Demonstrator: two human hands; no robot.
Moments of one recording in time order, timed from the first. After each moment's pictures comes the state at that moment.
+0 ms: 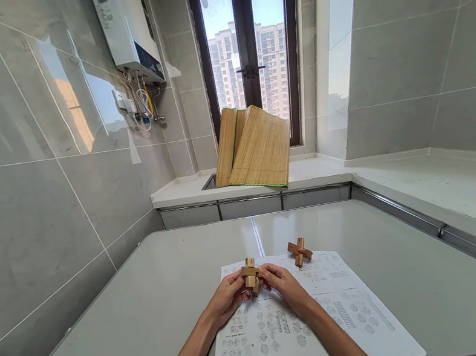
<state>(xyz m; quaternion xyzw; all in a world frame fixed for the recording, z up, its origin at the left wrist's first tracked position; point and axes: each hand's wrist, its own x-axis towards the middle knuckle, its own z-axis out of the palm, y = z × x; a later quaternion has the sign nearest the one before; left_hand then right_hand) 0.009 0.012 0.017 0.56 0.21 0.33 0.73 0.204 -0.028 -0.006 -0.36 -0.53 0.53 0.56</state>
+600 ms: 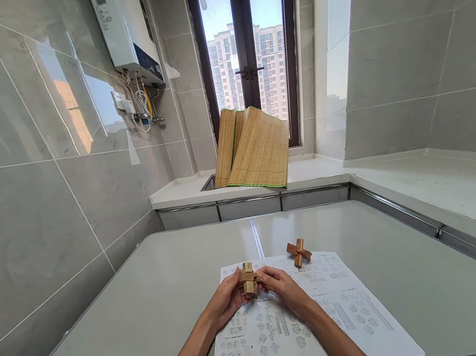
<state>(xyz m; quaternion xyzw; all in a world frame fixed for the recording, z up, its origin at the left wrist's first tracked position) 0.010 0.011 0.019 0.52 0.21 0.32 0.76 0.203 -0.031 -0.003 -0.32 -0.52 0.57 0.55</state>
